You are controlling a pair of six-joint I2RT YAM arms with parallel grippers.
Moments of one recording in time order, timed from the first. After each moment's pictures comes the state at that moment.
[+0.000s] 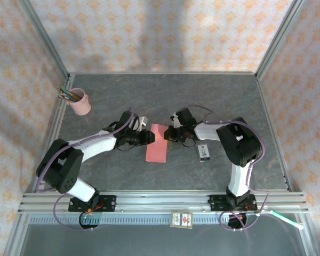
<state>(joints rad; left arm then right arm) -0.46 1.54 0.79 -0.14 0.45 -0.65 0.55 1.89 0.97 -0.03 -0.49 0.64</state>
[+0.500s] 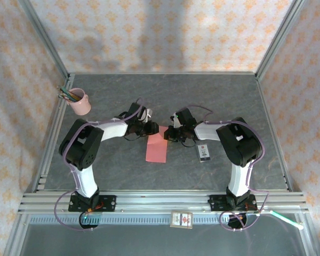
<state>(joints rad) -0.42 1.85 1.02 -0.12 0.42 -0.61 0.55 1.89 0.97 -0.03 -0.49 0.64</state>
